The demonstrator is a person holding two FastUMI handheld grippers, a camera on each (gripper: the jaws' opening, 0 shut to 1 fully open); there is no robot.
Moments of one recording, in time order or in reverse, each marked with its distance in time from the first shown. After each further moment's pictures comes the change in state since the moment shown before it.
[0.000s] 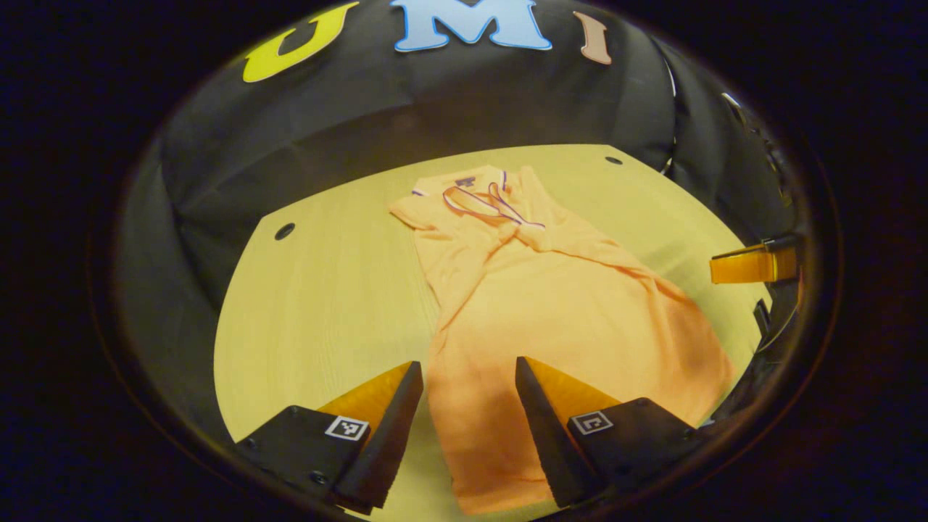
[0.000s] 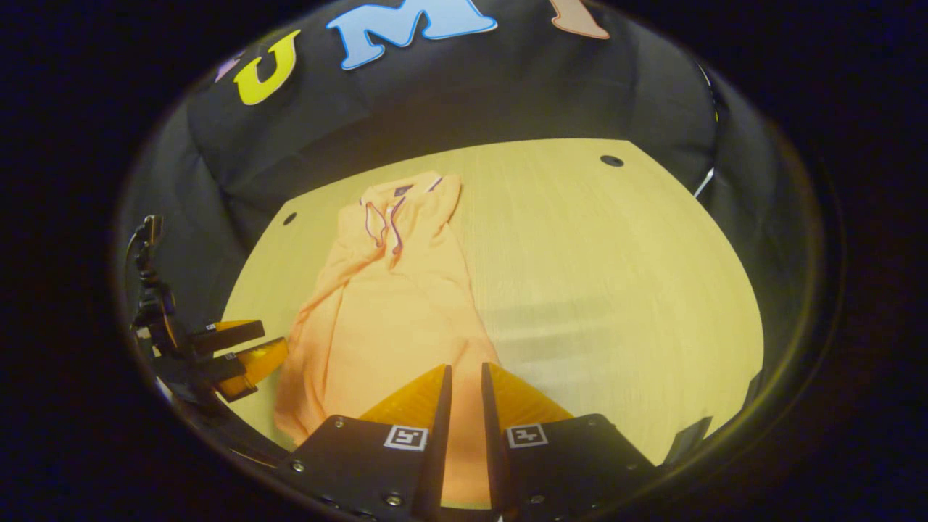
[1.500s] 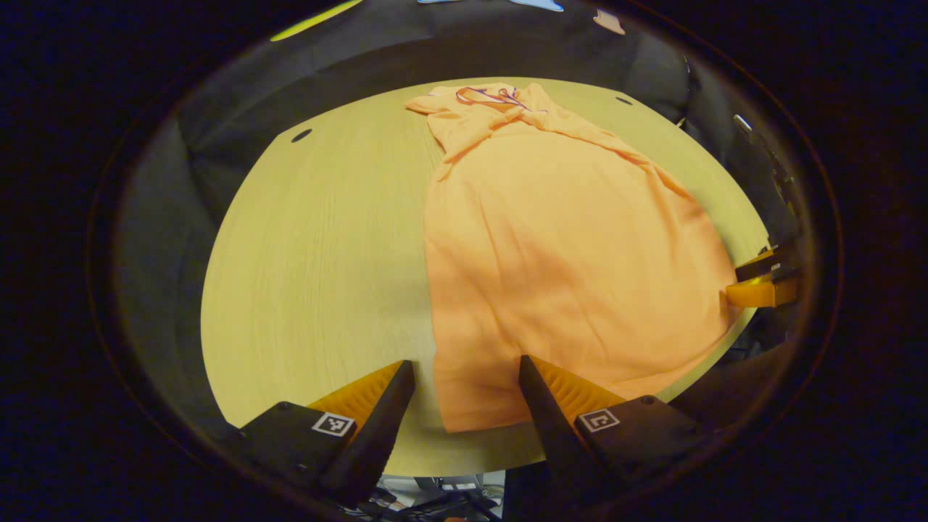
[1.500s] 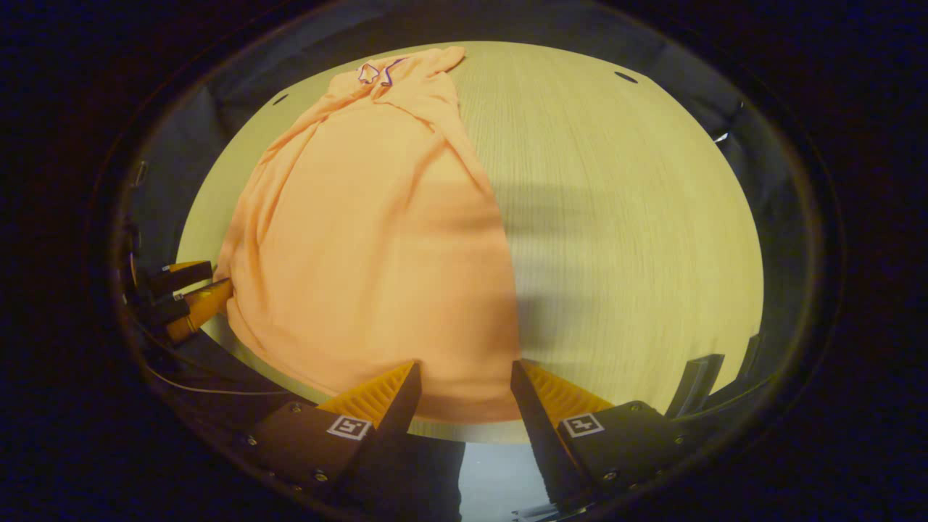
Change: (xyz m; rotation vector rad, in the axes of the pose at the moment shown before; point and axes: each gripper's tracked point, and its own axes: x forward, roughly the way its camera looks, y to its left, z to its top) left arm -0.034 -0.007 -0.139 -0.084 0.263 0.009; right arm -0.012 -0.030 -0.149 -0.153 0.428 -0.089
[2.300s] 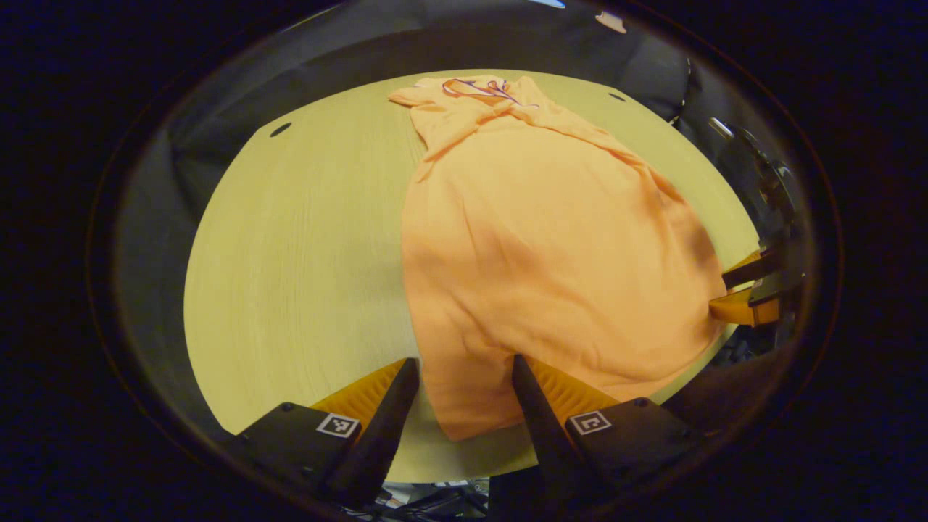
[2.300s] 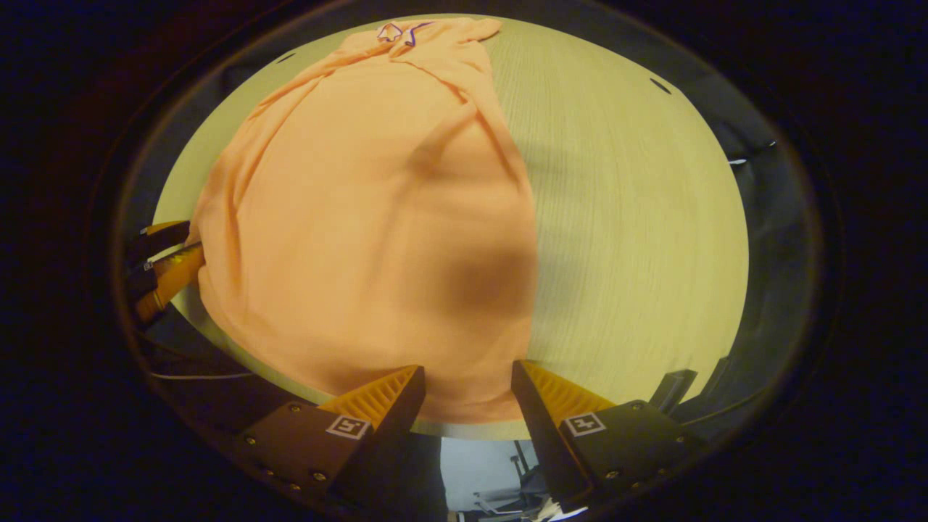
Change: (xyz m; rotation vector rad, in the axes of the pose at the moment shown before) left arm 0.008 -0.008 0.013 0.005 0.052 -0.061; right arm 0.004 0.004 0.001 -0.078 0.144 -0.089
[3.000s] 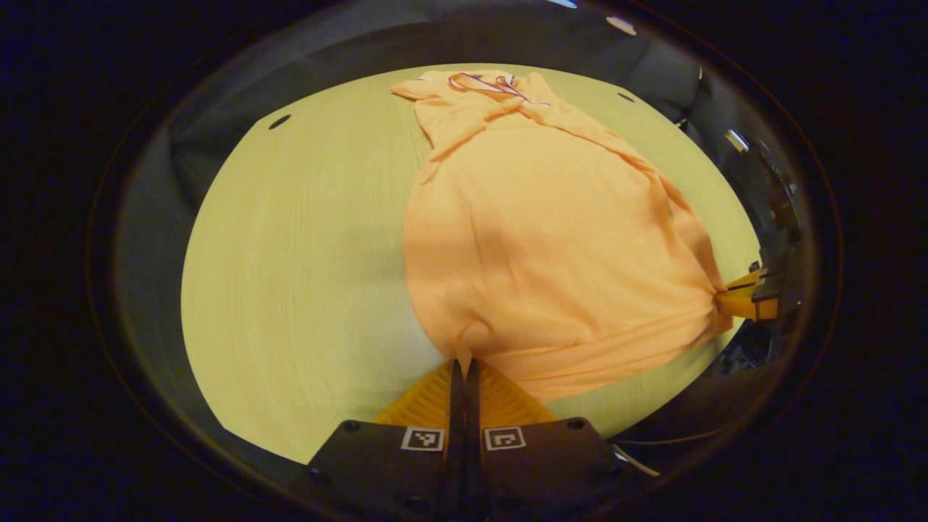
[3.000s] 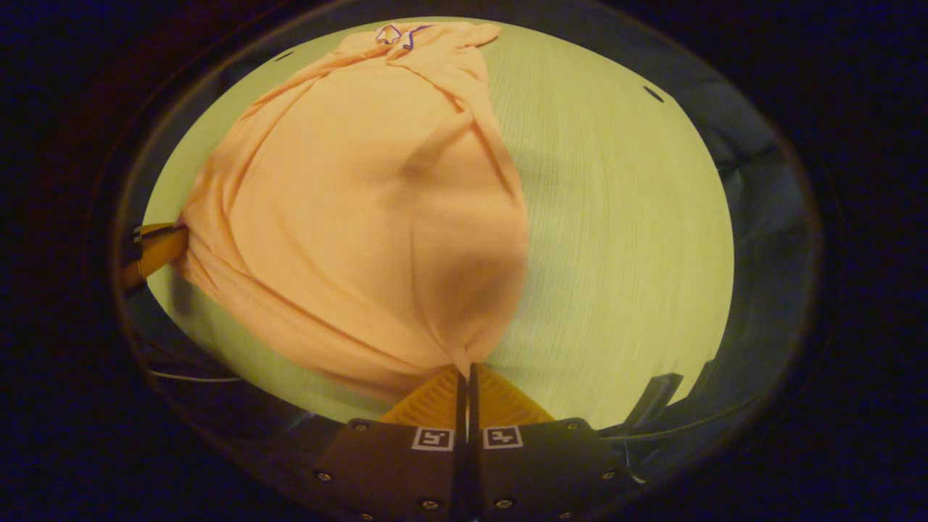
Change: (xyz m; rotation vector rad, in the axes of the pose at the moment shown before) left arm 0.000 0.002 0.009 -0.045 0.020 -0.014; right arm -0.004 -0.004 0.008 0.002 -0.038 -0.060
